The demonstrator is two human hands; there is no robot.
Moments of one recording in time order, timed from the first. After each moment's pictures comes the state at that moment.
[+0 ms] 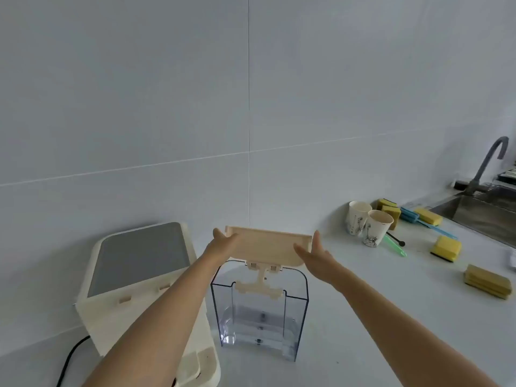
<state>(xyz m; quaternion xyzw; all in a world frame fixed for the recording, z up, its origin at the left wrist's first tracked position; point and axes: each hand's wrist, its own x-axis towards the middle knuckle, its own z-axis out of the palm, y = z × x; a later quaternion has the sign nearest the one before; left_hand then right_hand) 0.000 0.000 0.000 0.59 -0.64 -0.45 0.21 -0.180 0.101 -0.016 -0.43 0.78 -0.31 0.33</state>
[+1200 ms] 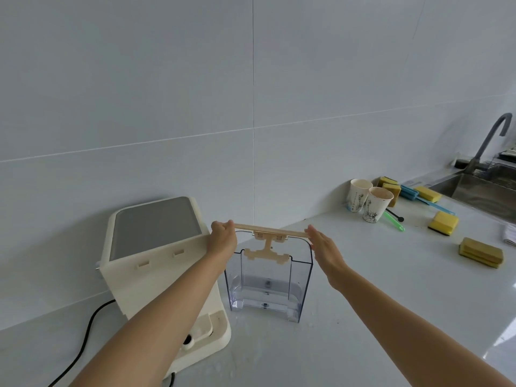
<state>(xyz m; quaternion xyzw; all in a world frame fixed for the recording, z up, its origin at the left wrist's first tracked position) 0.020 0.043 -0.021 0.60 -0.58 -0.45 0.32 -0.152 0.137 -0.043 -0.34 0.70 -0.51 0.36</state>
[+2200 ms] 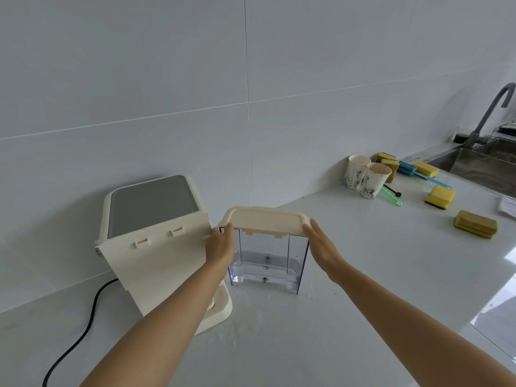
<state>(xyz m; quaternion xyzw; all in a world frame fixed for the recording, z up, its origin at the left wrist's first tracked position) 0.028 0.074 -0.060 0.64 -0.52 -0.47 0.31 -0.143 0.159 -0.077 -0.39 0.73 -0.44 0.35</state>
